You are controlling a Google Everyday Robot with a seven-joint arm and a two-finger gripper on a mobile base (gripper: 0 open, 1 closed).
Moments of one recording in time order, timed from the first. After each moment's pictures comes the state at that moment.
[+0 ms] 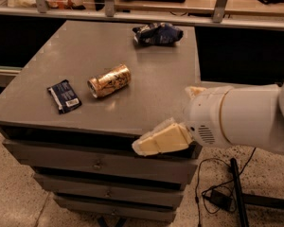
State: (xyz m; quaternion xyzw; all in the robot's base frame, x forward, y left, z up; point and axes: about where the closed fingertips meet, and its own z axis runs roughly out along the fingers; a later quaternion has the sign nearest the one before) arm 0.411 -0.048 0.908 -0.39 0.80 0.17 0.41
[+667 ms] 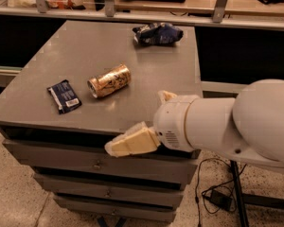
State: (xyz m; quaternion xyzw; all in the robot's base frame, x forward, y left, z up) arm 0.422 0.011 0.889 -0.40 0.77 0.22 0.44
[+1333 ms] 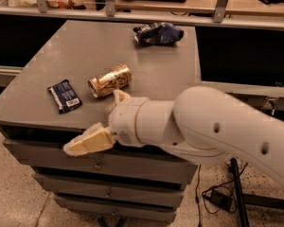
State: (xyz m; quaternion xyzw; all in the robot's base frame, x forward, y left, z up) arm 0.442 0.108 0.870 -0.44 0.71 0.29 0.47
